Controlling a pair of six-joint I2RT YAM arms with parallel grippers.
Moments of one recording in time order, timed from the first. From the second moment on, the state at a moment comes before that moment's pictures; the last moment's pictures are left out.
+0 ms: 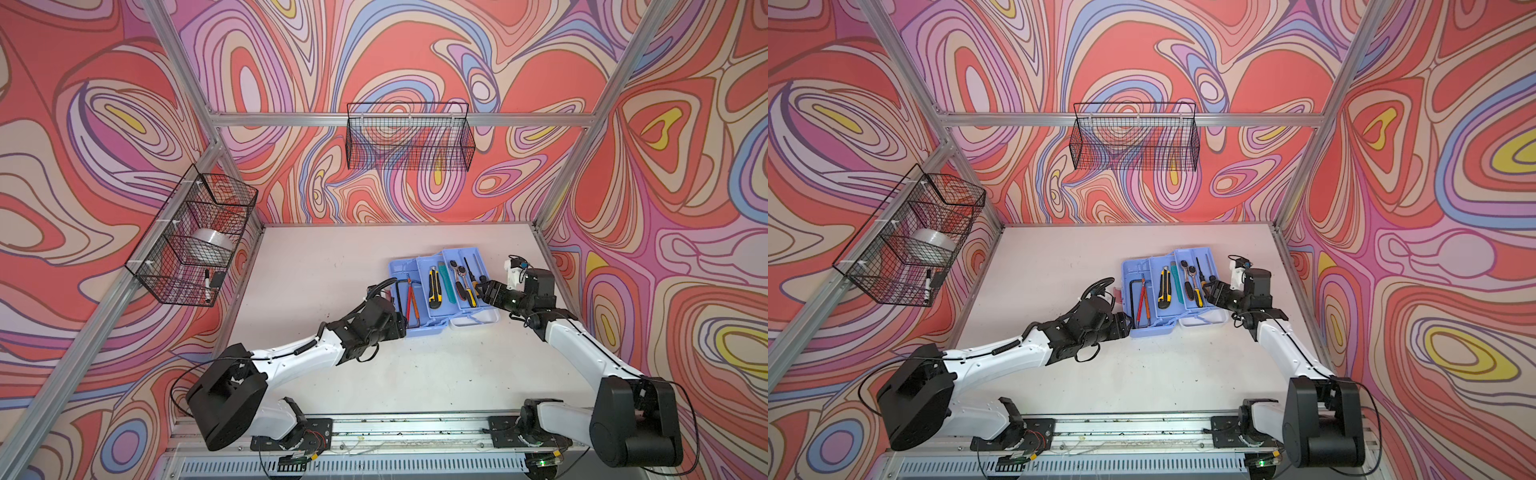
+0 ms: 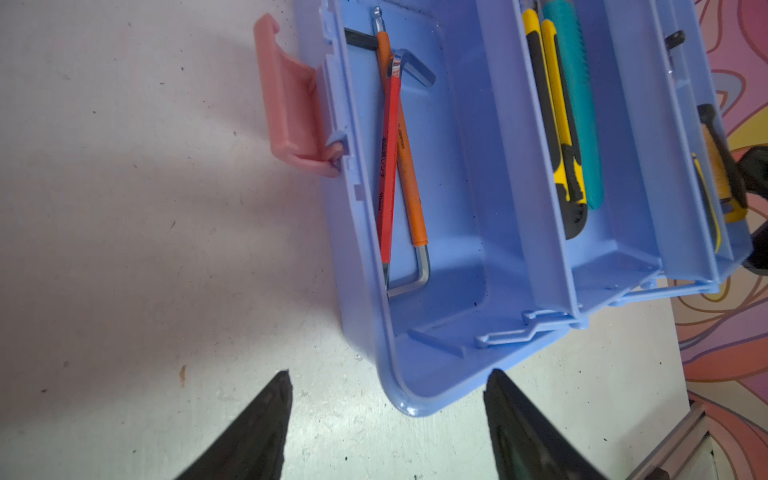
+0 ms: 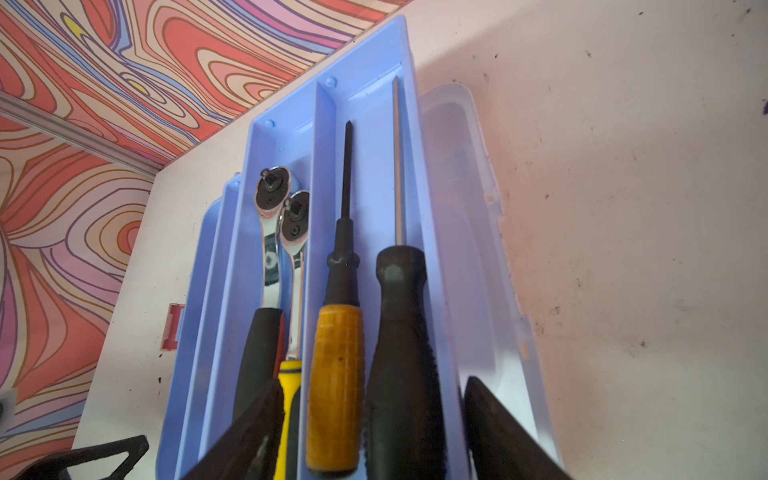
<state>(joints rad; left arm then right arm) -0.83 1.40 0.75 -0.11 -0.10 -0.88 -0.02 1.23 0.67 -0.10 -0.43 0.39</state>
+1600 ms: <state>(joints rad) -0.82 1.58 0.83 -0.09 -0.08 -0.81 0.14 1.23 0.75 -0.14 -0.35 0.39</state>
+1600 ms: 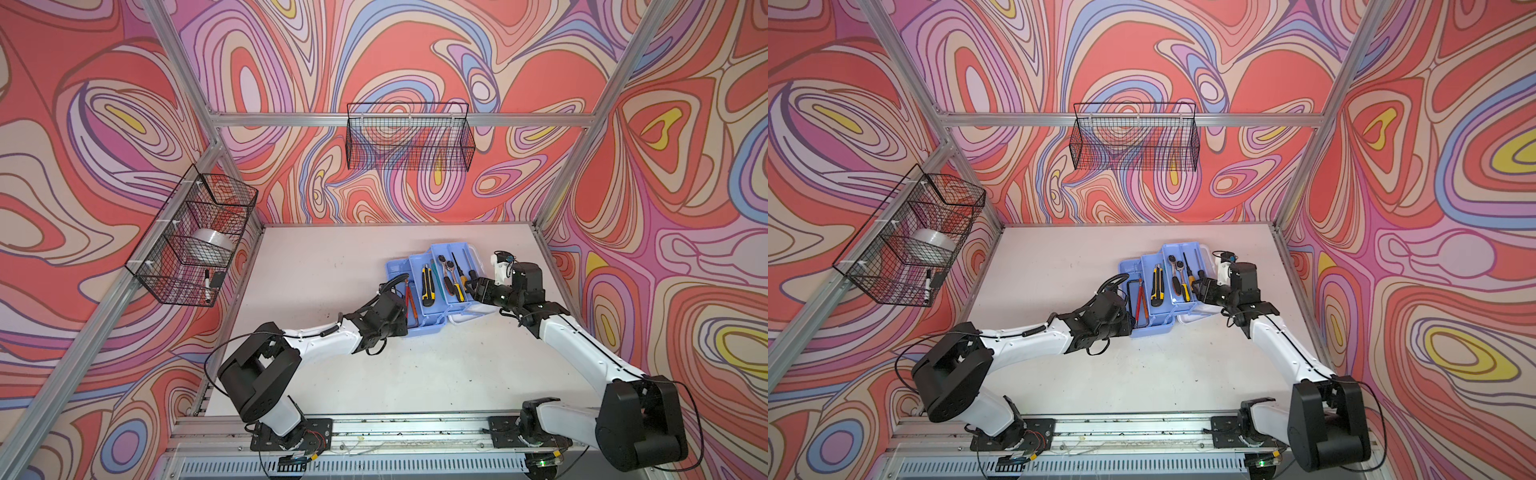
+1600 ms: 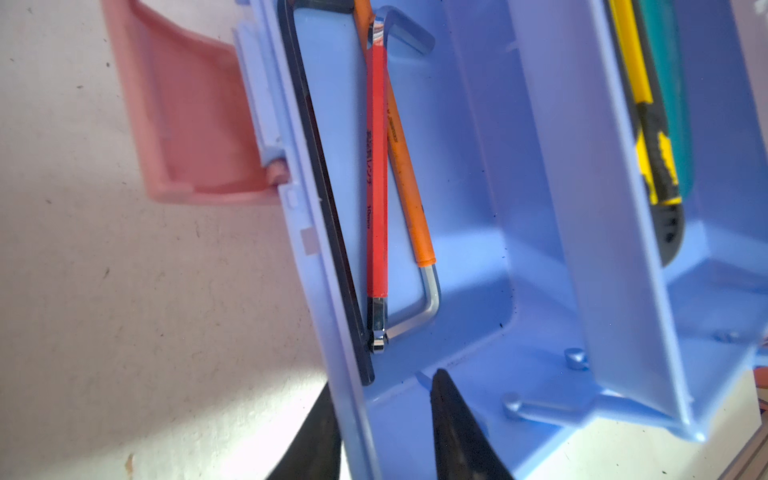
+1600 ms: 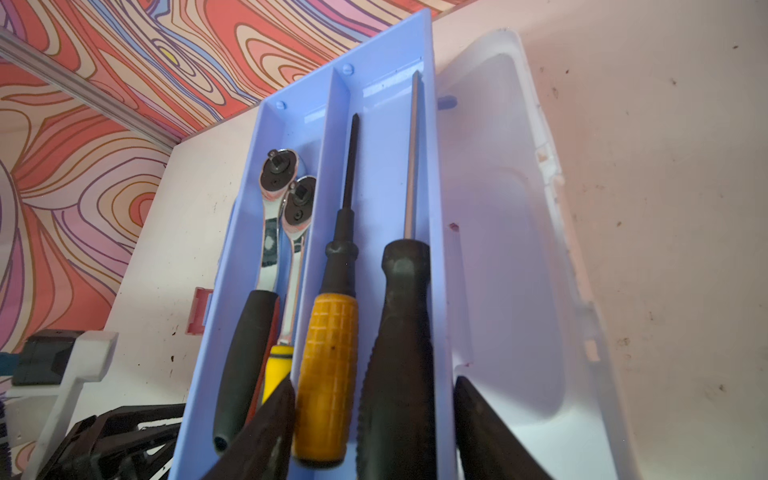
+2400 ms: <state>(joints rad) -0.82 1.52 0.82 -0.10 -0.11 -0.84 0.44 1.29 0.92 -0.33 0.02 0.39</state>
